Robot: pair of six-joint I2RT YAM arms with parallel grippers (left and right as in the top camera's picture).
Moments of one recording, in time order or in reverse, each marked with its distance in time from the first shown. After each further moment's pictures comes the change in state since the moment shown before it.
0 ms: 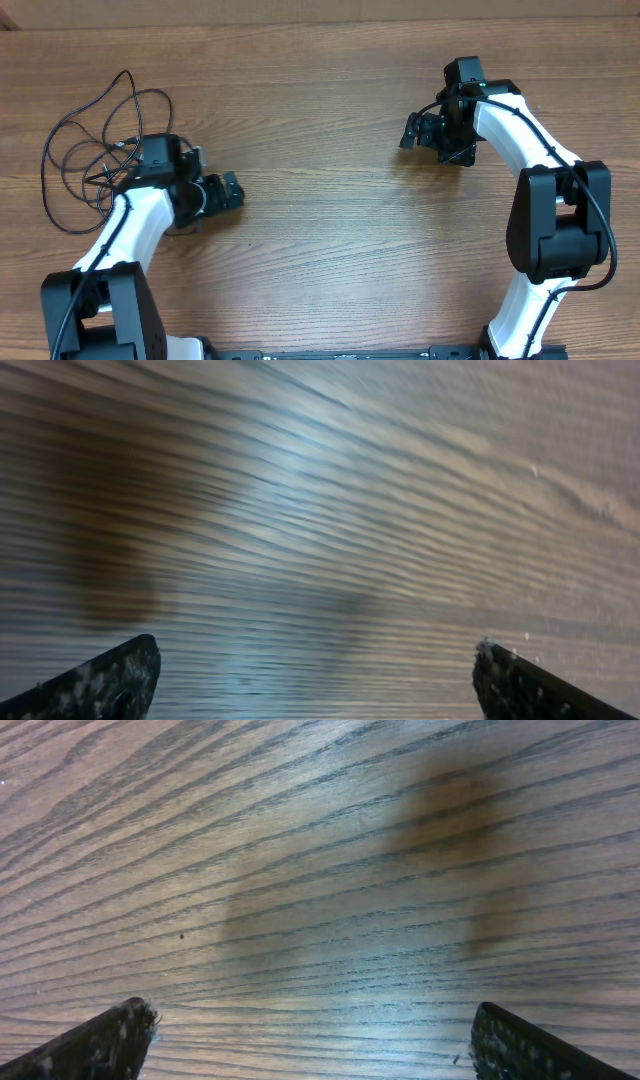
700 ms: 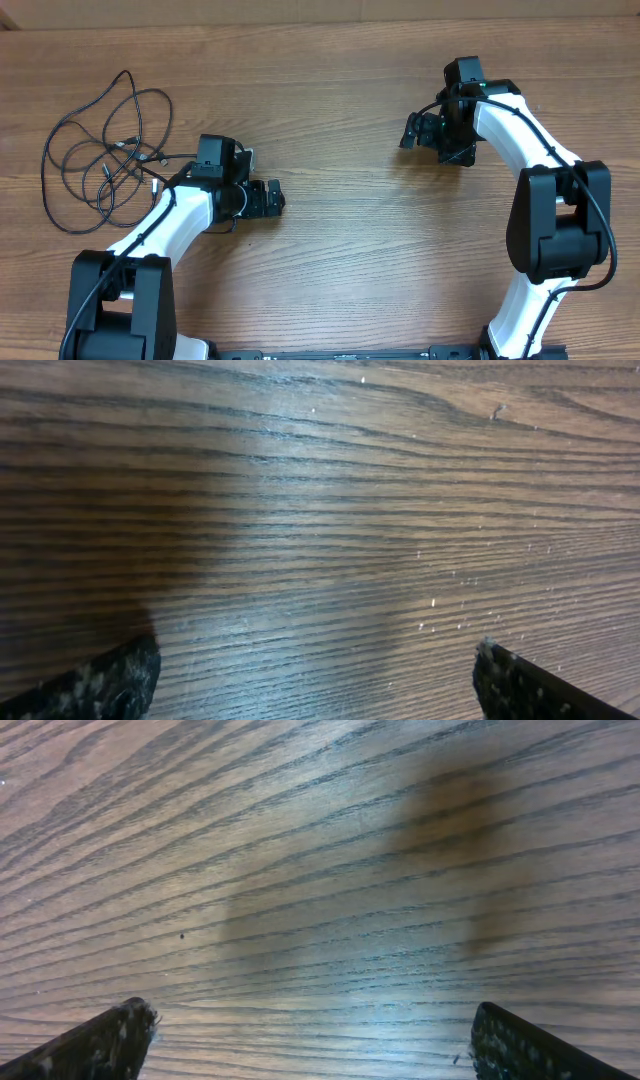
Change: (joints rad) left arm -0.216 0.042 -0.021 0.095 0.014 0.001; right arm 0.000 0.000 0.000 0.000 0.000 0.000
